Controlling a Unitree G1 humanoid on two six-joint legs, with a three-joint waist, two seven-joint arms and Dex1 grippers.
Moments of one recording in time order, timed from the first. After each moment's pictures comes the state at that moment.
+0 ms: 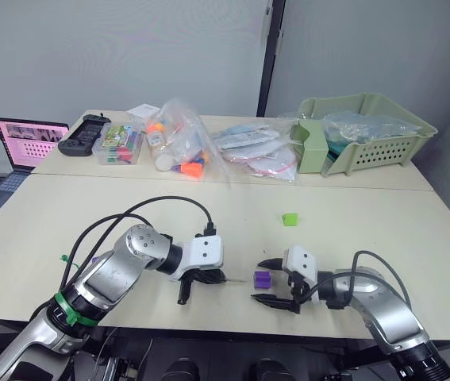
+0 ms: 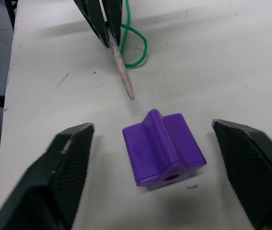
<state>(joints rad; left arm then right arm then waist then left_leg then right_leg) -0.55 0.71 -0.46 -0.29 -0.11 0.59 -1.19 -0.19 -0.58 0.19 -0.20 0.22 0.35 1.04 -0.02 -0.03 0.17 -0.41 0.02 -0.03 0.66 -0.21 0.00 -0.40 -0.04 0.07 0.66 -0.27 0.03</state>
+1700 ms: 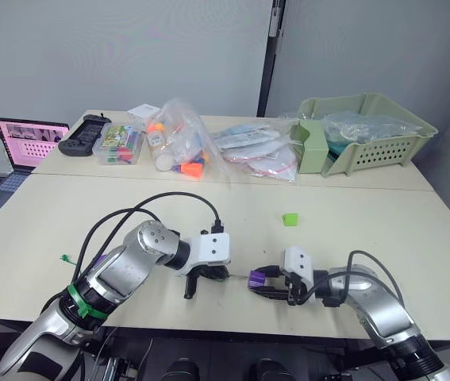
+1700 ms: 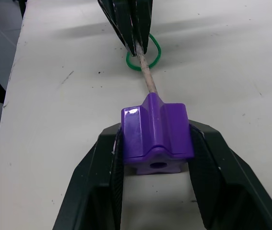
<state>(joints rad) -0.61 0.67 -0.50 -0.26 -0.05 0.62 -1.18 -0.23 -0.58 0.23 -0.10 0.21 0.23 1.08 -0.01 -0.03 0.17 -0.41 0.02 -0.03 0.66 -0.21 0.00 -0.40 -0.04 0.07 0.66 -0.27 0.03</state>
